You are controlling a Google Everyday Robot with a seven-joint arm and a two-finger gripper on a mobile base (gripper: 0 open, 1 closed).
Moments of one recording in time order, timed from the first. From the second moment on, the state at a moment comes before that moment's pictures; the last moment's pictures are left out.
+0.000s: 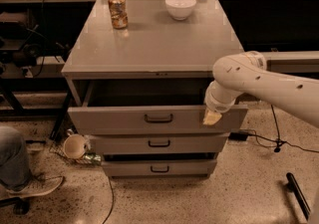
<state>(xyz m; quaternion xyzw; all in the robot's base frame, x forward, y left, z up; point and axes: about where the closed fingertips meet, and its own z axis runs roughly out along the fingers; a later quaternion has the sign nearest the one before) 0.629 -0.183 0.646 -0.67 0.72 -0.06 0.14</state>
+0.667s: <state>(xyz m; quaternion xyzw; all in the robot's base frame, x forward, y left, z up) 0.611 -0.185 0.640 -0.68 0.72 -0.05 0.13</state>
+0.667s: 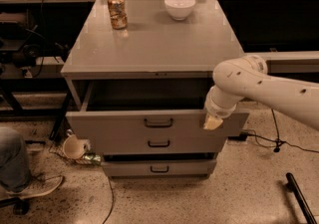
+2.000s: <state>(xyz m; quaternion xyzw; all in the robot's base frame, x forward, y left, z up) 0.566 -0.184 0.634 -0.67 0.73 -0.03 0.13</state>
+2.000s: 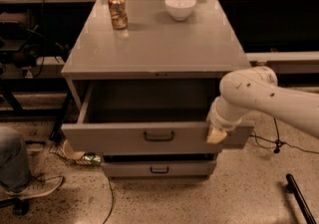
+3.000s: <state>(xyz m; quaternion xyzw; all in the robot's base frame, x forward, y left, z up) 0.555 -0.184 0.636 -0.67 0.73 -0.03 0.13</state>
